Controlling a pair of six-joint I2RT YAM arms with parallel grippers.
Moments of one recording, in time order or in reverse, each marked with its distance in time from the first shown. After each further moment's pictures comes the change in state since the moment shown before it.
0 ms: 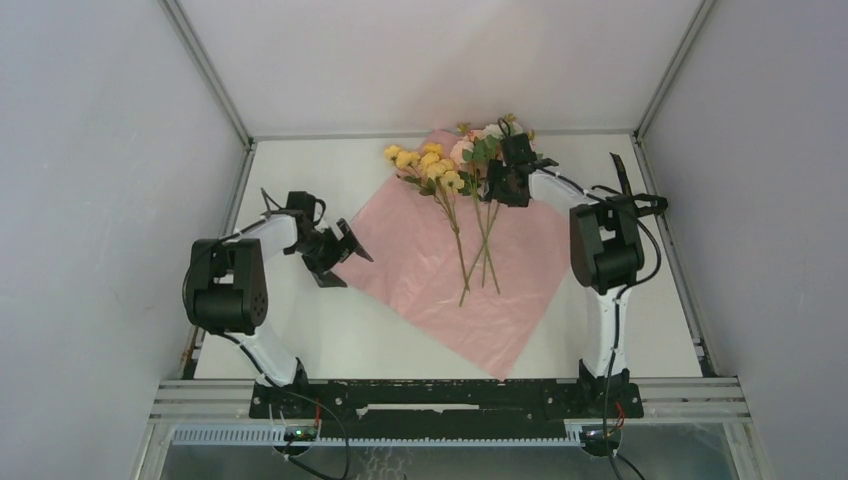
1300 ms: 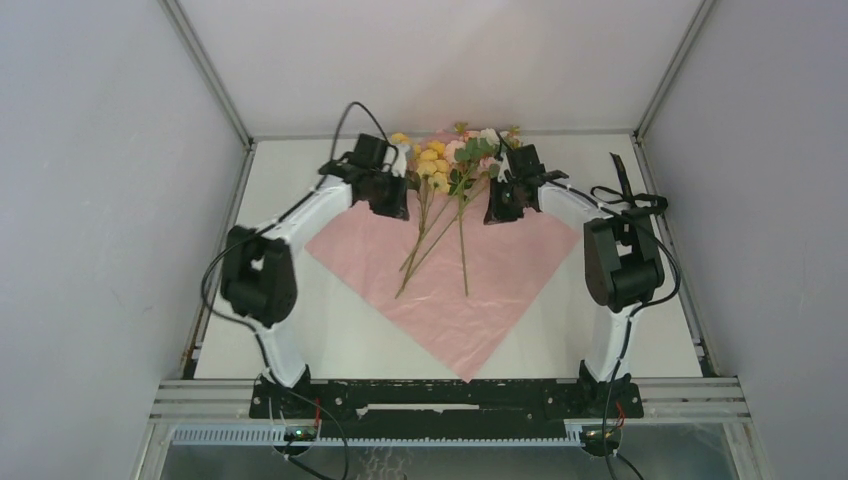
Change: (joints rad) left arm -0.372 0.069 0.528 -0.016 -0.122 0.486; right arm -0.008 -0.129 -0.143 -0.003 -0.311 -0.140
